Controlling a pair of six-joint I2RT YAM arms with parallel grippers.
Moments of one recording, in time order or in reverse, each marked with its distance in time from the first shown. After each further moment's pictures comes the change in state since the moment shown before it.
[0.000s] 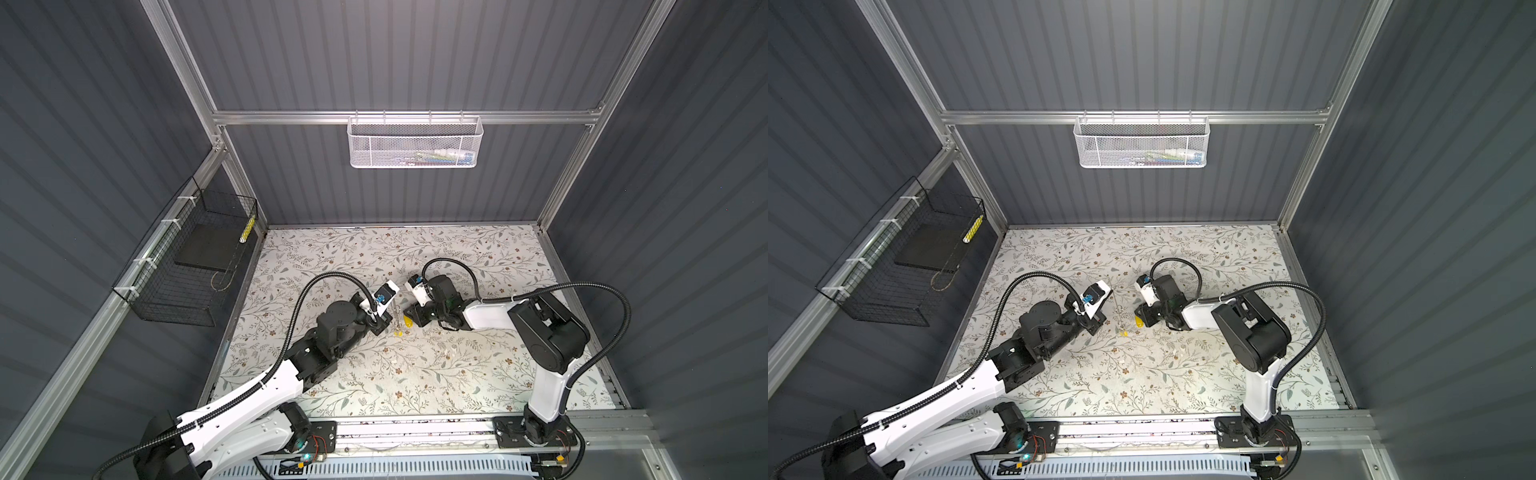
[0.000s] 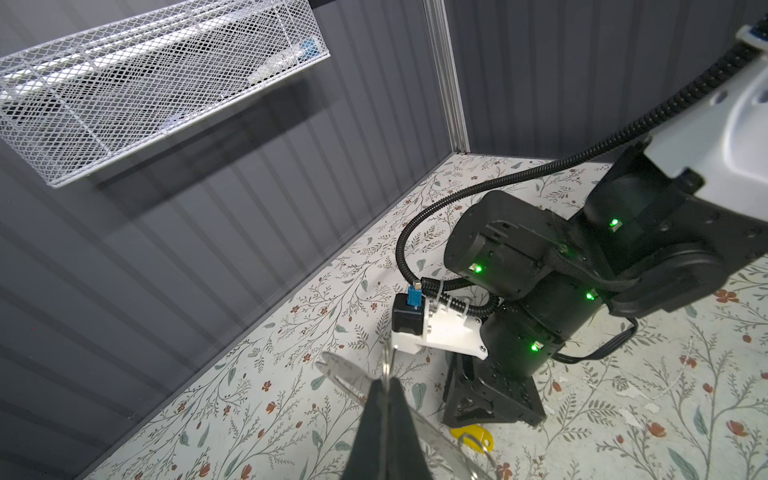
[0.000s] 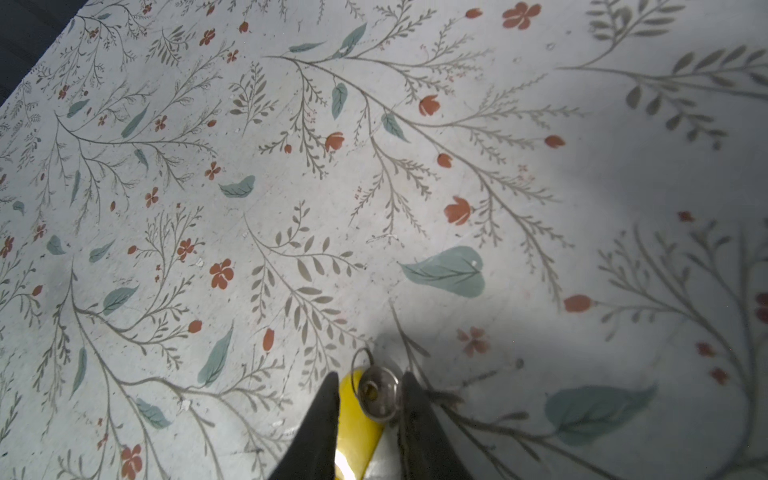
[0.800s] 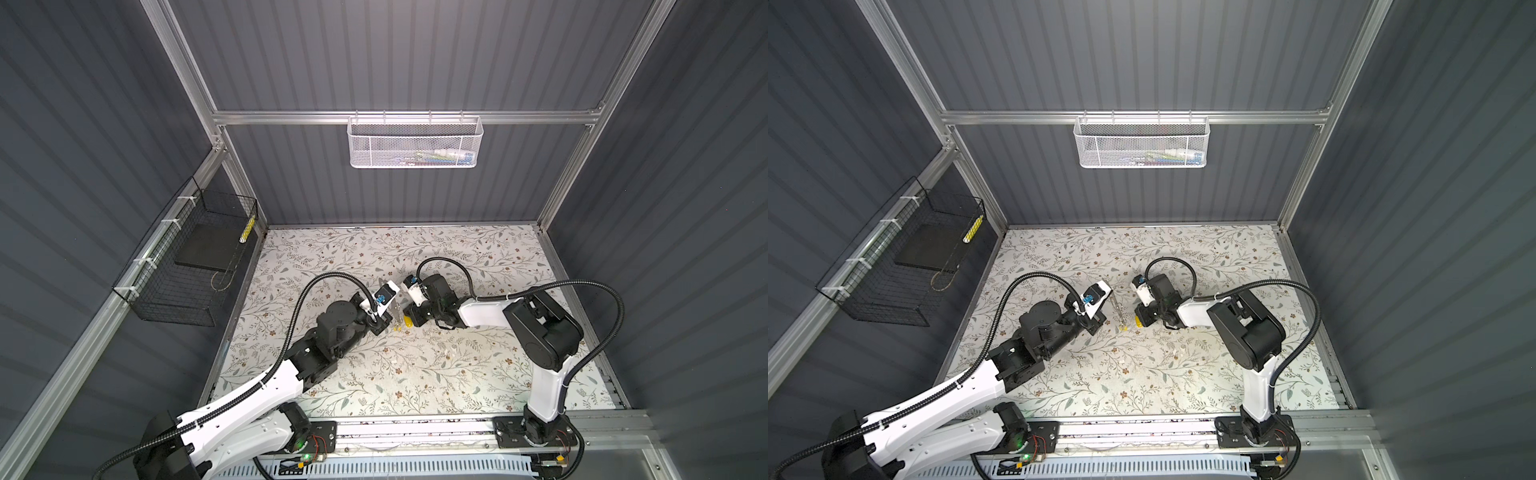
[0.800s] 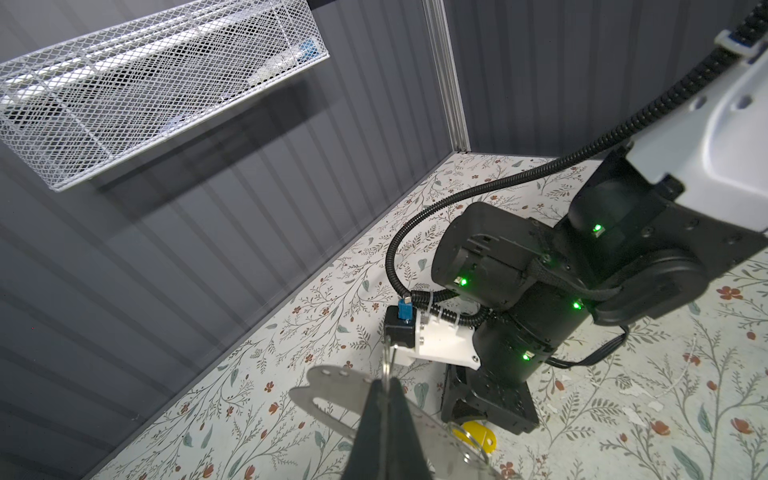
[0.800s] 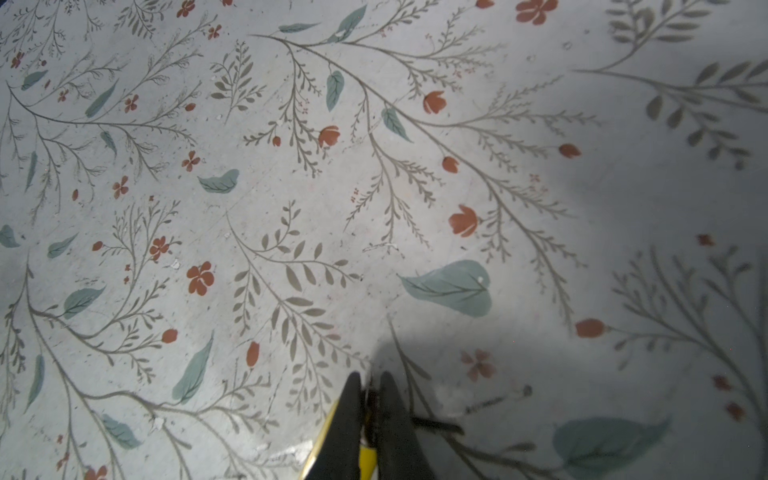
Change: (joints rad) left arm 0.000 0.000 0.001 -0.001 0.000 0.011; right arm 0.021 0.035 0.055 -0.060 0.040 -0.040
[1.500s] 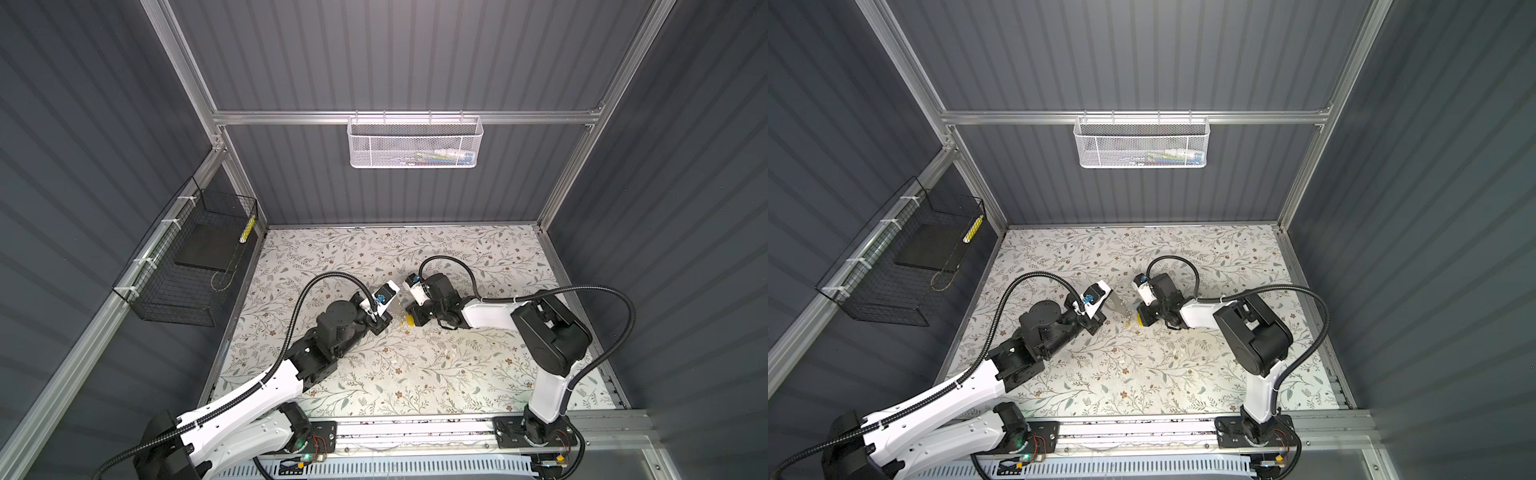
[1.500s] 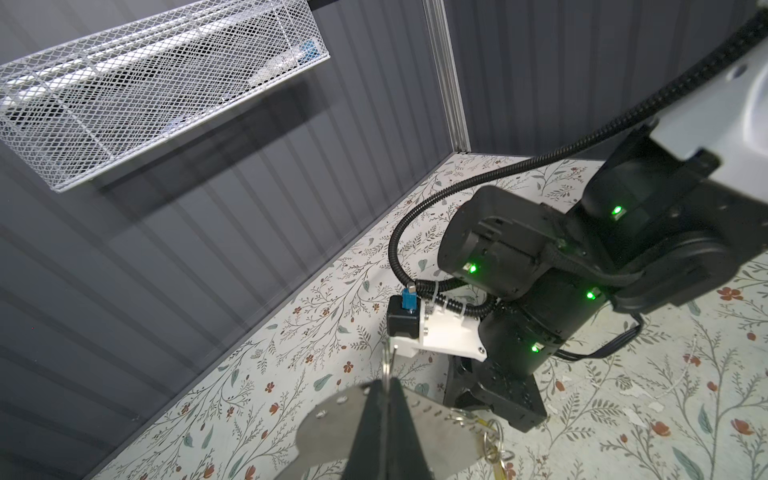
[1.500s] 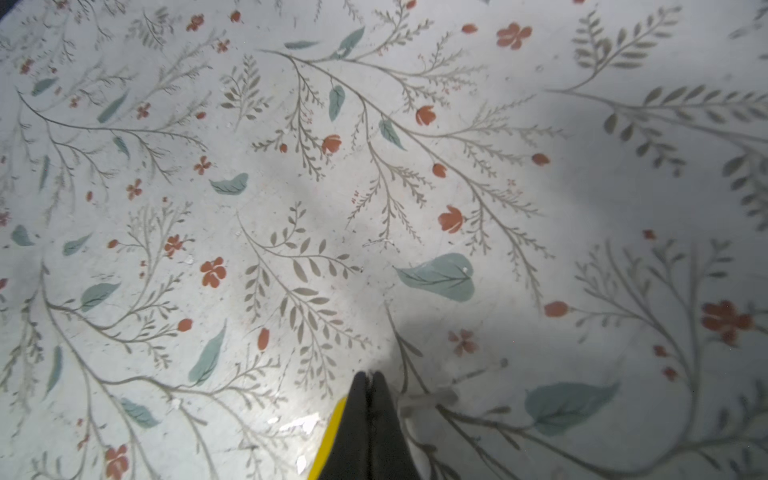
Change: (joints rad) left arm 0.000 0.000 0.003 -0.003 0.000 0.000; right arm -0.008 -0.097 -0.034 -0.023 0.018 -0.010
